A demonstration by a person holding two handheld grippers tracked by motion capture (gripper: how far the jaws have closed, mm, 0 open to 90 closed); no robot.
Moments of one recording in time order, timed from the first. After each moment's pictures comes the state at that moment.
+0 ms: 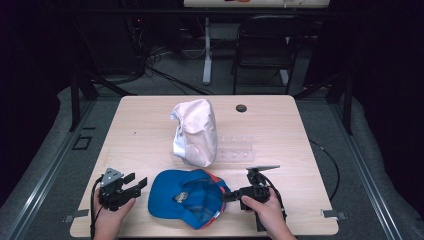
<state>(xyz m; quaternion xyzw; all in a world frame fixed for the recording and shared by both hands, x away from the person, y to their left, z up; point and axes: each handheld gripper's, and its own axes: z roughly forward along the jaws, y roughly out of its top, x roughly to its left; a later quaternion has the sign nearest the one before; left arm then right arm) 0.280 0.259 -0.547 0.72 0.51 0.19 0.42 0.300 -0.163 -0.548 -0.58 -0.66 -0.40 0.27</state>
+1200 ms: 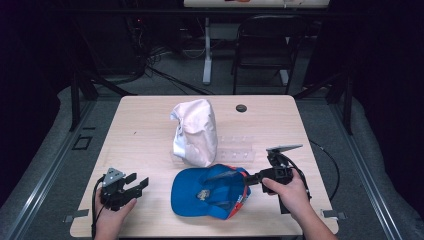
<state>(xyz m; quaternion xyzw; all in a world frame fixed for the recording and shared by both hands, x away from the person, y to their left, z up) 0.280 0.256 -0.547 0.73 0.51 0.19 0.42 0.322 -0.210 -0.485 -0.61 -0.69 -0.35 0.19</state>
